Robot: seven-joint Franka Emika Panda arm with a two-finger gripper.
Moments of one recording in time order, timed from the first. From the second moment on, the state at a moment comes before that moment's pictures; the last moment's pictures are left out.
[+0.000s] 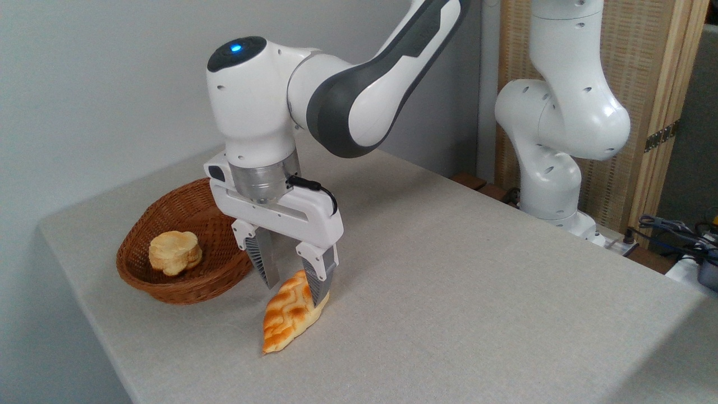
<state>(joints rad) -0.05 0.05 -0.07 -2.02 -0.06 2.07 0.37</state>
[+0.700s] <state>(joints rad) -0.05 0.06 -0.07 -2.02 -0.03 2.07 0.37</state>
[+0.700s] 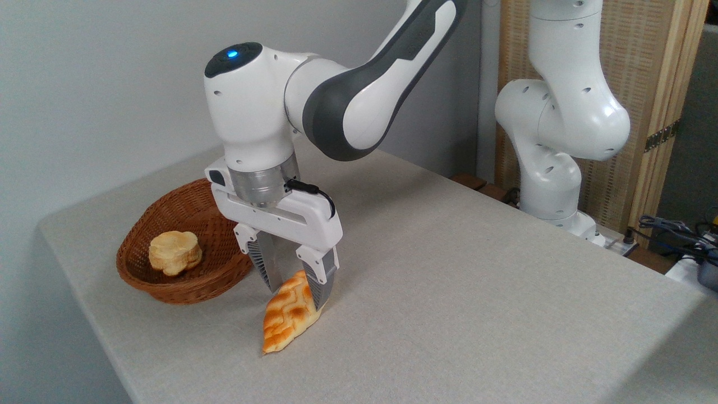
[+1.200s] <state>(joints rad) -0.05 0.07 -0.07 -2.02 -0.03 2.07 0.37</state>
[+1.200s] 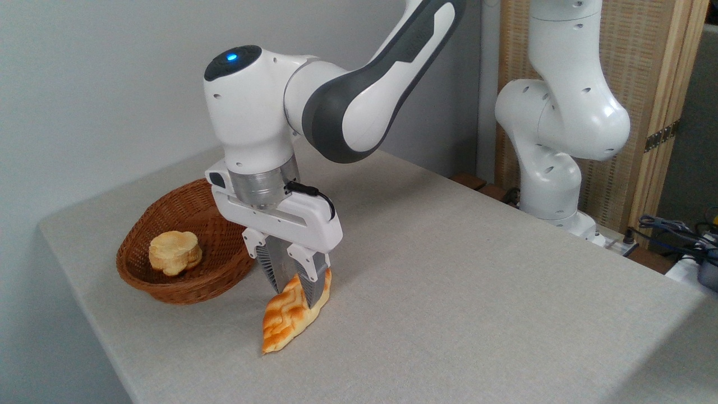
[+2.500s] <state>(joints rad) -0.07 0.12 -0.44 -1.88 -0.06 2.28 0.22</state>
